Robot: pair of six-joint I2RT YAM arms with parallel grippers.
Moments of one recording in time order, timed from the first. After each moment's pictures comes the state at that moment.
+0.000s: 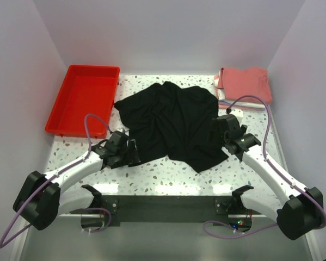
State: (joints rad) left arm -0.54 1.14 0.52 -0.45 -0.06 -0.77; right arm 0.42 1.06 0.78 -0.59 0.43 0.51
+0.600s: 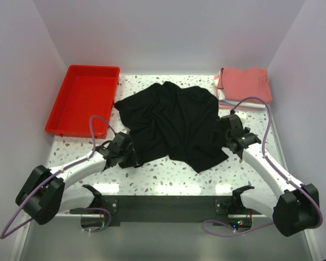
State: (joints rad) left arm -0.58 1.20 0.50 -0.35 0.01 -0.82; right arm 0.33 1.10 0.75 -0.58 0.40 0.51
